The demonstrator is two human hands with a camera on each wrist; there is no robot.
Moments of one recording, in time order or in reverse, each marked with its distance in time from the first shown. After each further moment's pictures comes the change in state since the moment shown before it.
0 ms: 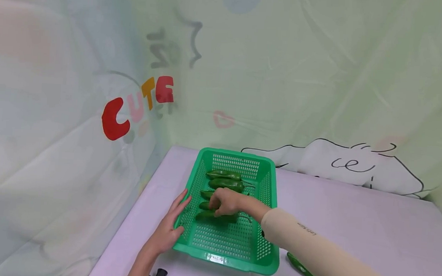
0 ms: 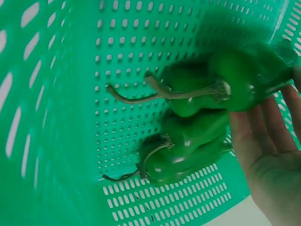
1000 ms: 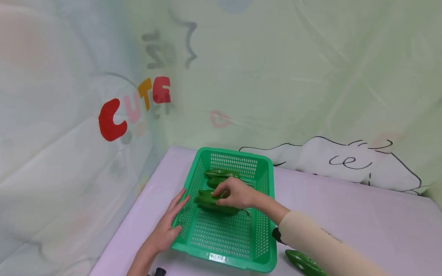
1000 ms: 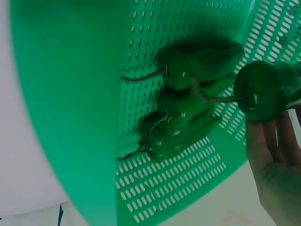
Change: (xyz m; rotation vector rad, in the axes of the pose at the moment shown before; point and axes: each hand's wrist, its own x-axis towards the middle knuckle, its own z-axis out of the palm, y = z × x) left_hand 0.000 0.002 0.001 0.005 0.014 0.008; right_hand -0.030 0.006 -0.018 0.149 0.211 -0.163
